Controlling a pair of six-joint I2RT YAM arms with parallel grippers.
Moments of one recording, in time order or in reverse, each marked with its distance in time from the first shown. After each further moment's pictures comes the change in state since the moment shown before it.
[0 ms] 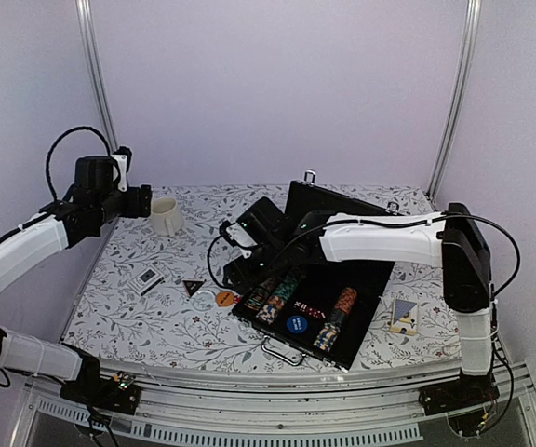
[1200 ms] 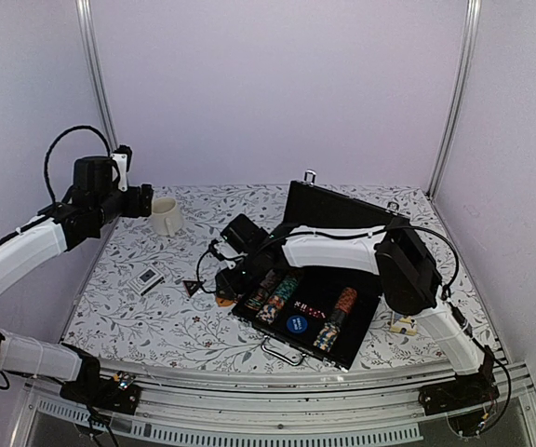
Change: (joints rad) left arm -0.024 -0.029 -0.029 0.022 -0.002 0.008; right arm -0.049 0.412 0.375 -0.101 -0.140 0.023
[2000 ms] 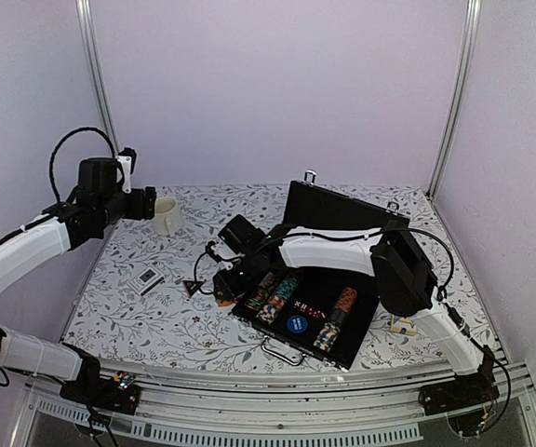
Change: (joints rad) left arm -0.010 0.024 0.000 0.000 0.000 0.000; right arm 0.001 0.038 0.052 -0.016 -0.033 -0.015
